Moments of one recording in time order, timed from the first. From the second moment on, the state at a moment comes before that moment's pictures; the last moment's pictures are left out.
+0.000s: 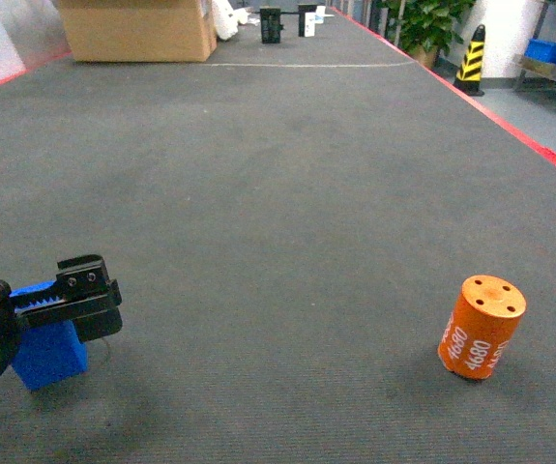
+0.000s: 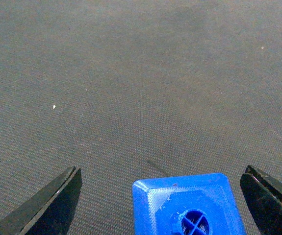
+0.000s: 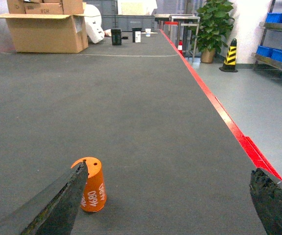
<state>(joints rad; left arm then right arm) -0.32 1.83 0.46 0.93 -0.62 -0.31 0.00 0.00 0.01 0.00 0.00 0.01</state>
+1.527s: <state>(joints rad) -0.23 1.71 0.51 0.86 -0.65 -0.30 0.00 0.00 0.01 0.00 0.00 0.01</state>
